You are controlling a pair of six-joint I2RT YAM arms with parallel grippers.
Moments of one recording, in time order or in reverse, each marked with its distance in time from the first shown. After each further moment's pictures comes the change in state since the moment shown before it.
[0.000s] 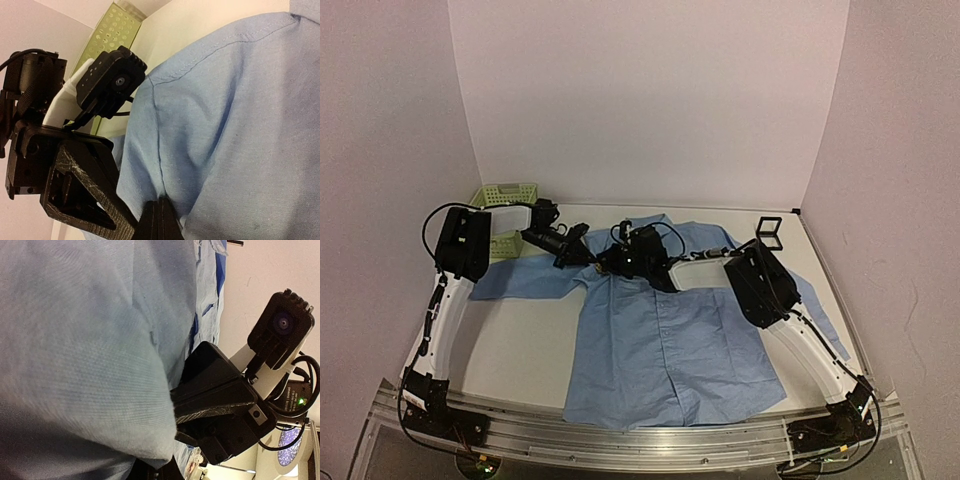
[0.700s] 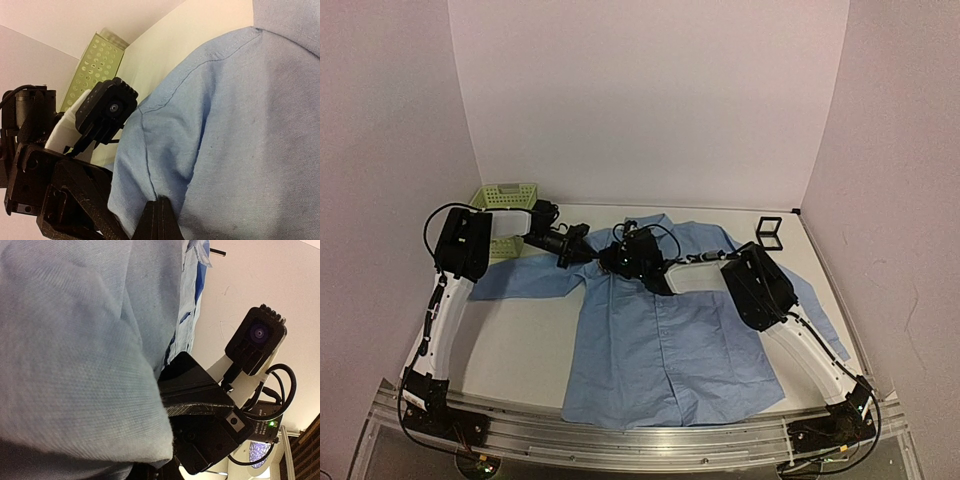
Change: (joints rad) left arm 0.004 0.000 -0.067 0.213 0.121 -0.244; right arm 0.024 0.014 0.017 0.015 0.182 0.080
